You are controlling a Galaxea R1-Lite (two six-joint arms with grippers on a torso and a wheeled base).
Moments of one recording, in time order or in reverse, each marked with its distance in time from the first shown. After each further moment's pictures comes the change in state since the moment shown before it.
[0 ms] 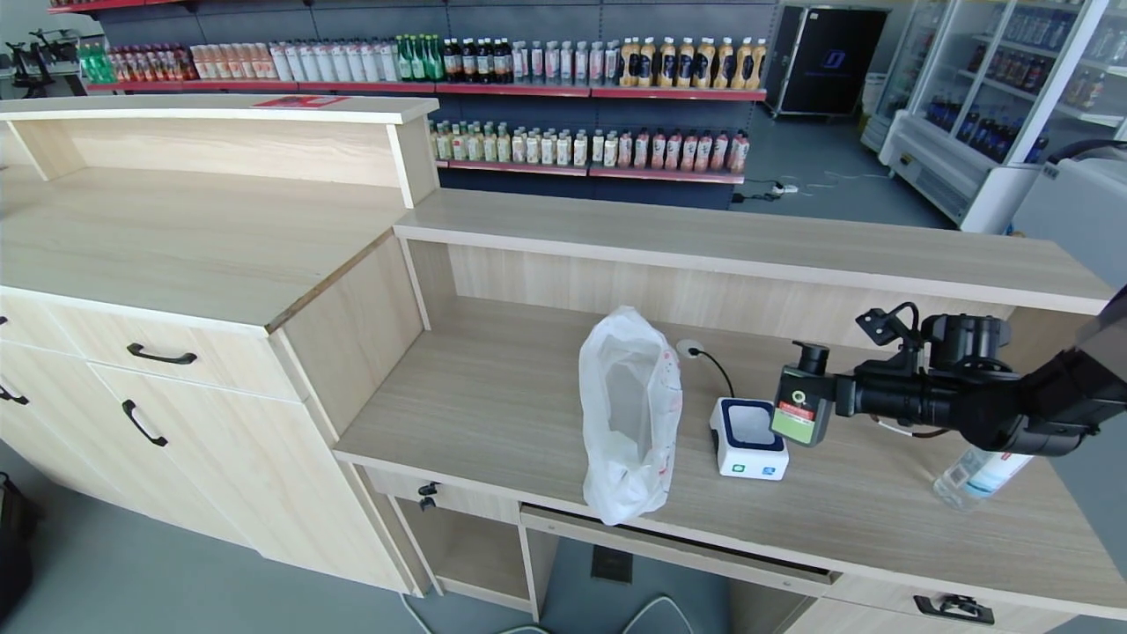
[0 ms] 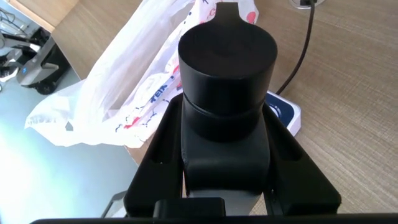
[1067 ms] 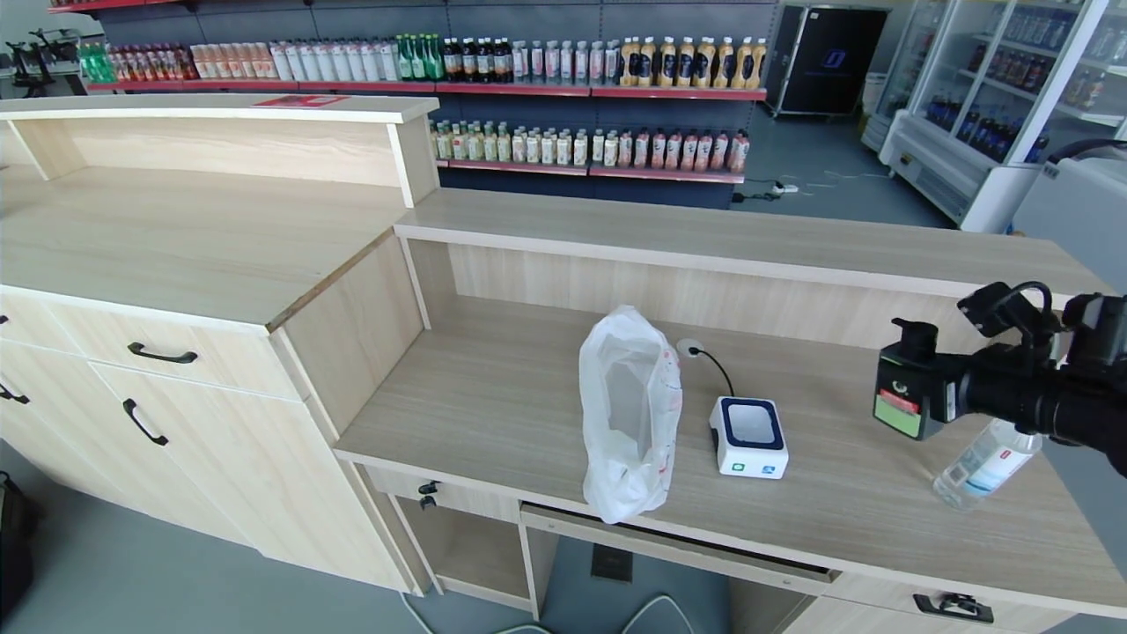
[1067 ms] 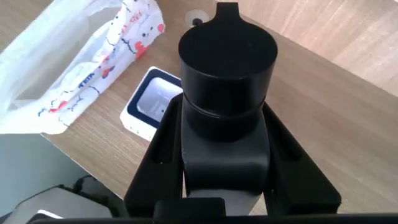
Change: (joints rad) left arm 0.000 0.000 0.000 0.000 0.000 0.000; right arm -0.103 -0.426 0.390 -0.094 -0.328 -0.290
